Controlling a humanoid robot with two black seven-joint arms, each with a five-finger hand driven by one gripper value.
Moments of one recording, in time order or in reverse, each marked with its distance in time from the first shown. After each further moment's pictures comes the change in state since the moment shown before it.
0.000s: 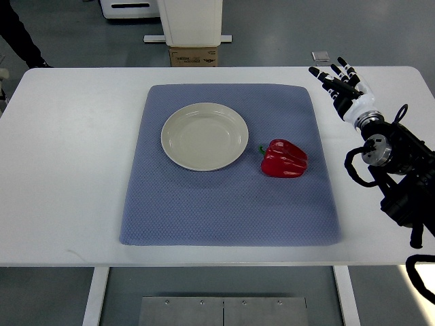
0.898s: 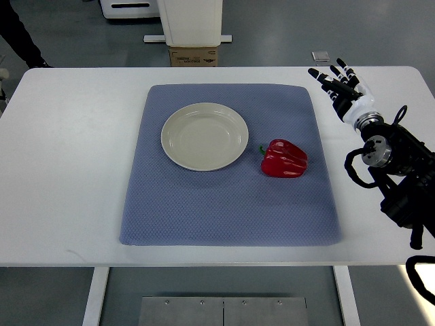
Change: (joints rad) left arm 0.000 0.000 0.000 0.000 0.000 0.000 0.000; right arm -0.004 0.000 -0.001 0.000 0.001 0.006 -0.001
